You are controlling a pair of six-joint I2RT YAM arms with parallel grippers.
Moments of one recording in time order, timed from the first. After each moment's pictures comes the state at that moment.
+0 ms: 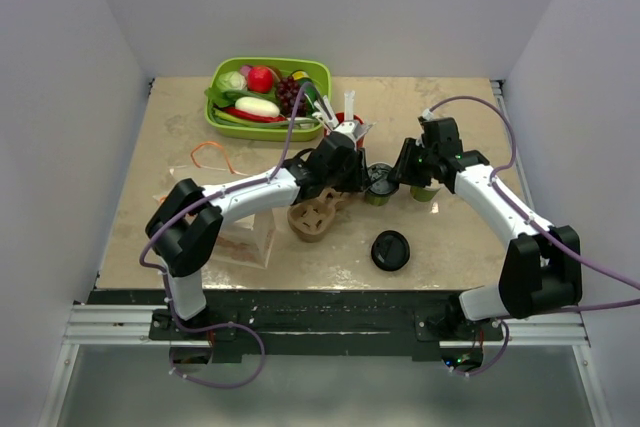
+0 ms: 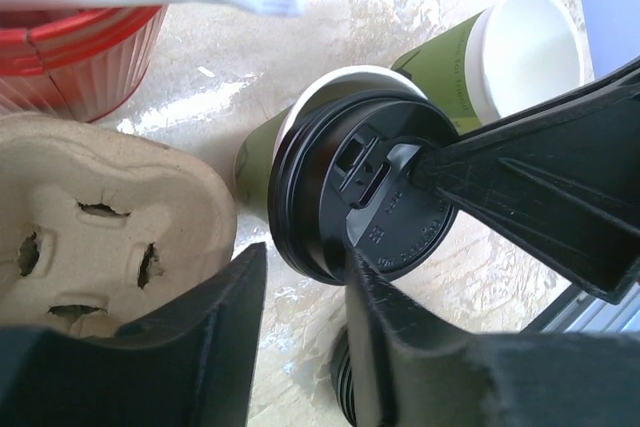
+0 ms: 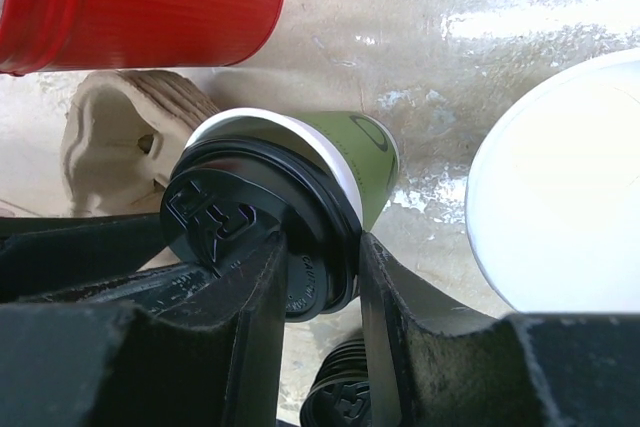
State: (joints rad) left arm -0.84 1.83 1.32 -0.12 -0.03 -0.67; right arm 0.24 1.42 1.03 -0.49 -0.15 0.50
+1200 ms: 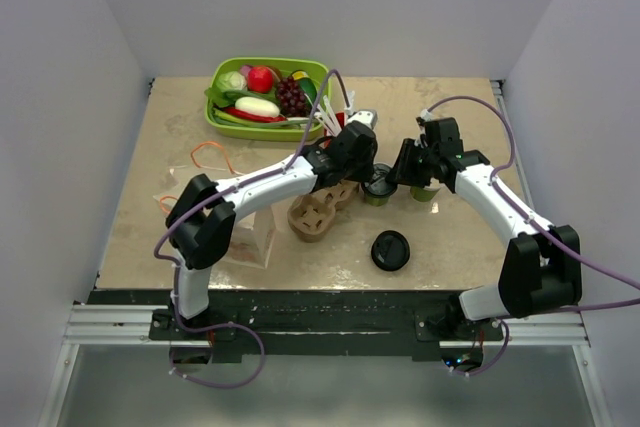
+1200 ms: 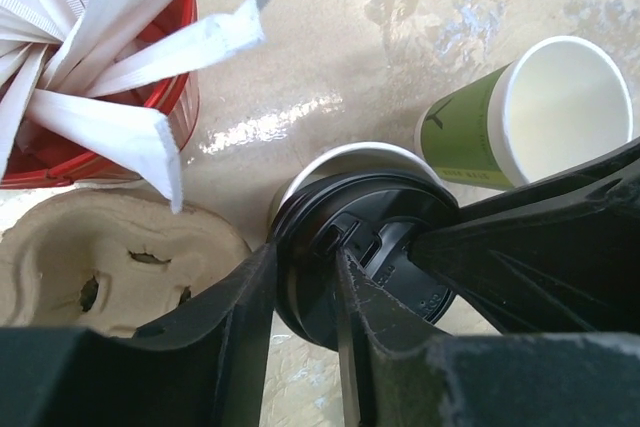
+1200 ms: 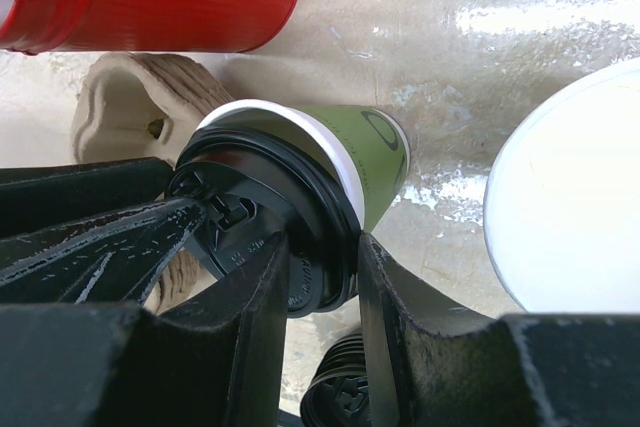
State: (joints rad) left arm -0.88 1.94 1.57 -0.32 -0.19 -0.57; right arm 0.23 1.42 1.03 -0.49 -0.20 0.47
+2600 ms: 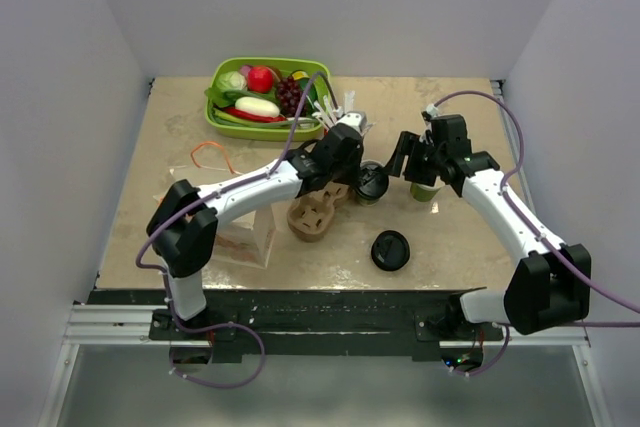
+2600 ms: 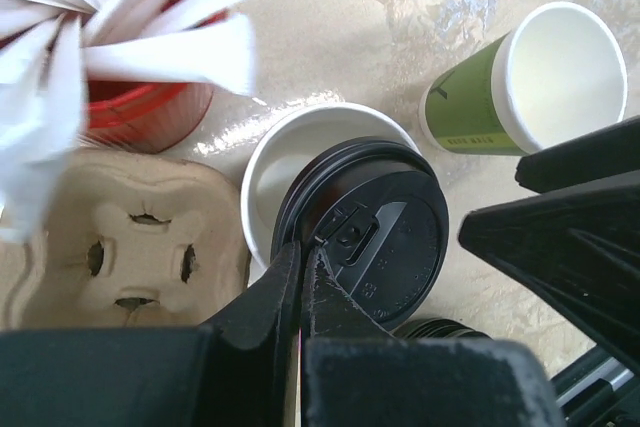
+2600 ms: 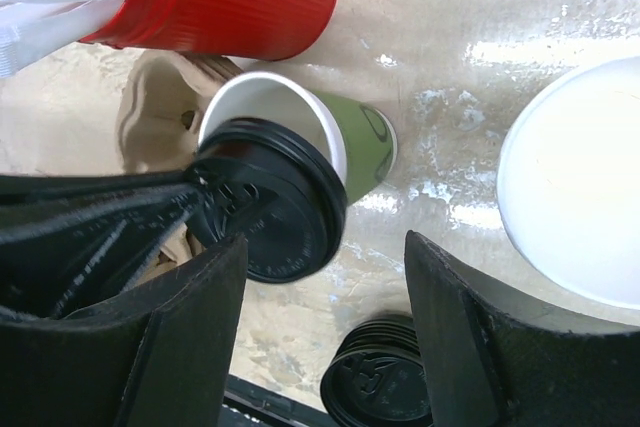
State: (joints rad) left arm -0.87 1.84 1.46 -0.30 -0.18 -0.54; right arm 0.23 1.33 1.05 -0.52 -0.21 0.49
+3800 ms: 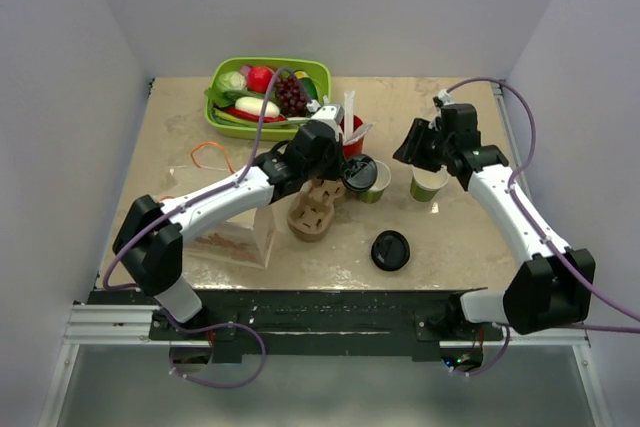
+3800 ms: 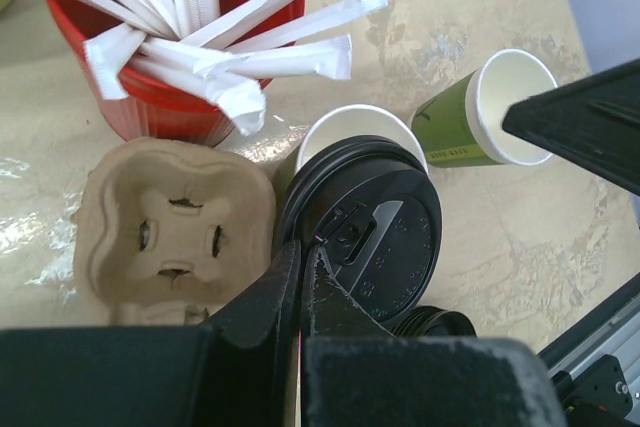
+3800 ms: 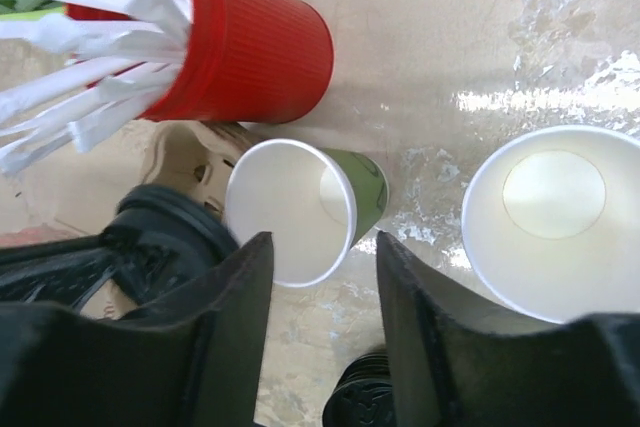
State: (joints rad) left arm -0.81 1.65 1.30 -0.21 -0.13 -0.56; right arm 0.20 1.31 1.12 -0.51 -0.17 0.48
